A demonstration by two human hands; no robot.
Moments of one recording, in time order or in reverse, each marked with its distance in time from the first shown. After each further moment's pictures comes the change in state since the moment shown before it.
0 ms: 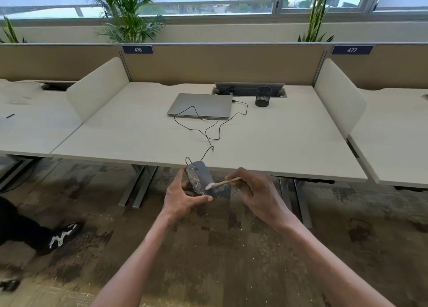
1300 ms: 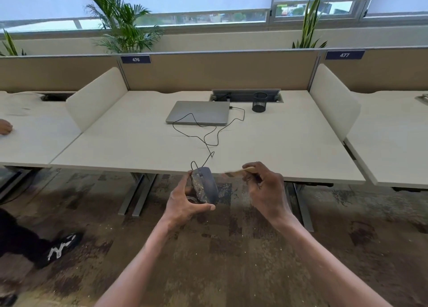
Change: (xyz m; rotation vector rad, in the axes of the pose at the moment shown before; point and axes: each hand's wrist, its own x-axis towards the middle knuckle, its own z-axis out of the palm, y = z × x) left_hand 0.002 0.006 -0.002 0.021 -0.098 0.066; right_hand 0.001 0.011 -0.002 0.064 0.259 0.257
